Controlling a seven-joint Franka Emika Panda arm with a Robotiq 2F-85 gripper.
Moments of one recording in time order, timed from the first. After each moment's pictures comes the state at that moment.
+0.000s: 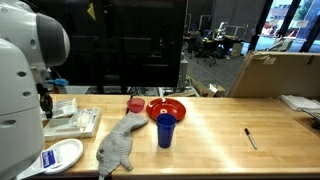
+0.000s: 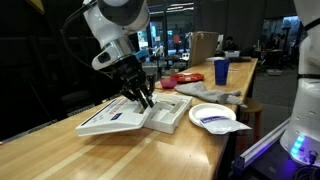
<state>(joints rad) 0.51 0.34 0.46 -1.80 -0.07 1.74 -1.44</state>
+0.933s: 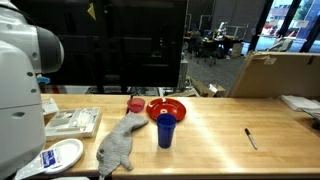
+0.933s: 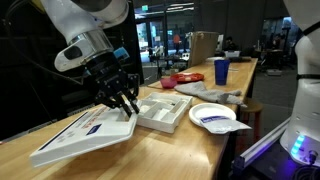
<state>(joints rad) 0.62 0.47 0.51 -1.59 -0.12 1.62 -1.55</state>
